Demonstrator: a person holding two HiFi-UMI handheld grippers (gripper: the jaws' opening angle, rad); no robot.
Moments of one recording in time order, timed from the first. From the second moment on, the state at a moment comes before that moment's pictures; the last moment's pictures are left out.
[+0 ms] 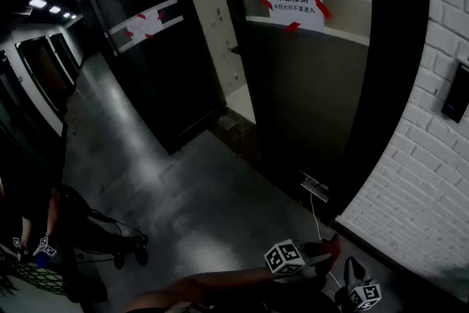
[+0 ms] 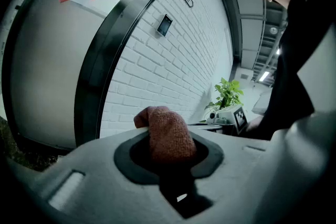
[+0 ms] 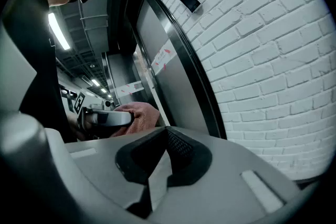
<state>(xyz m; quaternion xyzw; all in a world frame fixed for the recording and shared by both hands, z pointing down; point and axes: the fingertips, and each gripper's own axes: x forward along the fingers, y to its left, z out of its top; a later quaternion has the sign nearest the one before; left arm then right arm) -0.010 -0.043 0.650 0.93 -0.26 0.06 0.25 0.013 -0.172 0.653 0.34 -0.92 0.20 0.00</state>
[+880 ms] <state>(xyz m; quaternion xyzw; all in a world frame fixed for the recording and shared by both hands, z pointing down) 0.037 -0.207 0.591 0.92 -0.34 0.03 0.16 0.136 -0.202 0.651 0.31 -0.93 0.18 0.01</state>
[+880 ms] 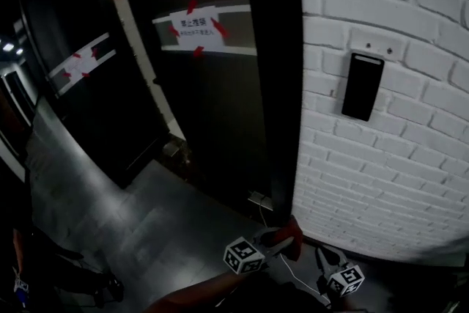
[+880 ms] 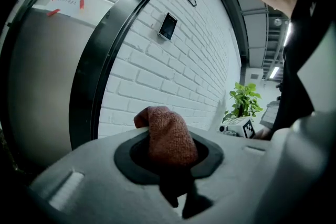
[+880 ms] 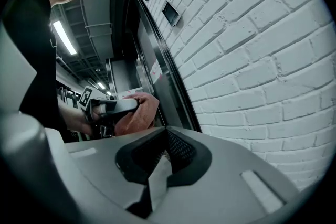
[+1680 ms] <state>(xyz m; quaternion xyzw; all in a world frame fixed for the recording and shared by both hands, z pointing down) 0.071 -0.364 0.164 0.87 -0.36 -0.10 -0.32 0.156 -0.217 0.627 0.38 -0.90 0.19 0.00</state>
